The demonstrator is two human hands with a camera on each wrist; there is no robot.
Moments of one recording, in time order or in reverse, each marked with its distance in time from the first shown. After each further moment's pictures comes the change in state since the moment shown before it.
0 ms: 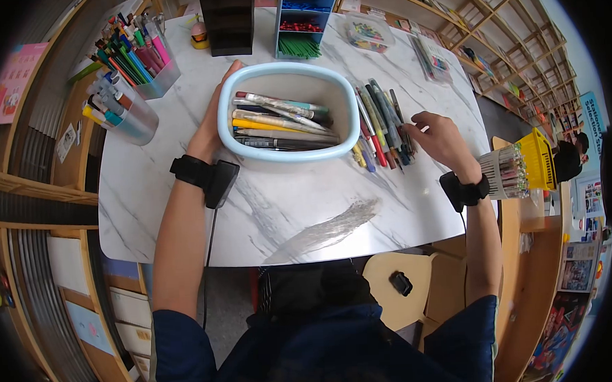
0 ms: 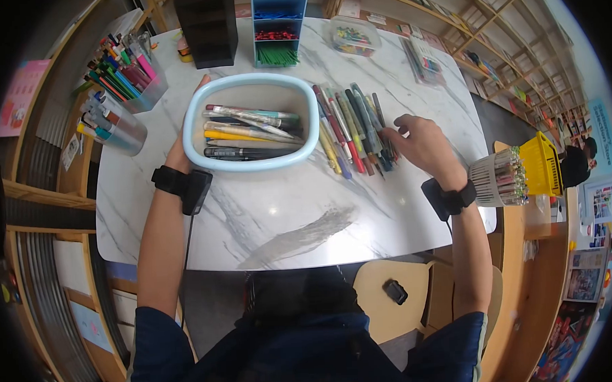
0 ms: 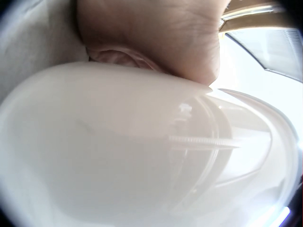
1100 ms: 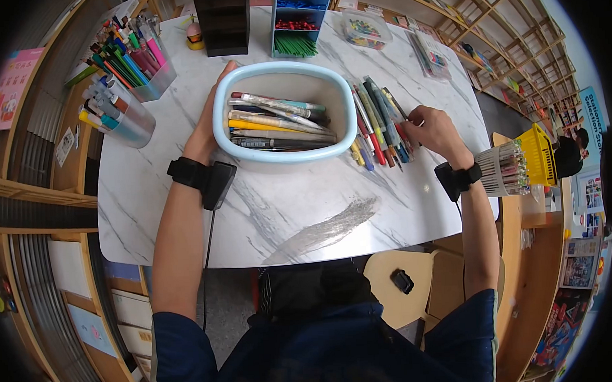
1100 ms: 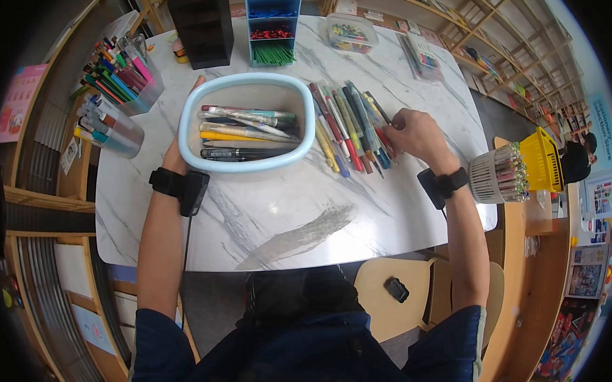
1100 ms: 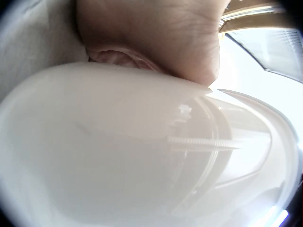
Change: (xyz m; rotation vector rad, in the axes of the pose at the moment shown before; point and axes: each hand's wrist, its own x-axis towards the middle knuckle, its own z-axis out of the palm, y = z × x) left_hand -0.029 0.015 0.033 0.111 0.172 -0.038; right_hand 0.017 0.016 0.014 0.076 -0.024 0.030
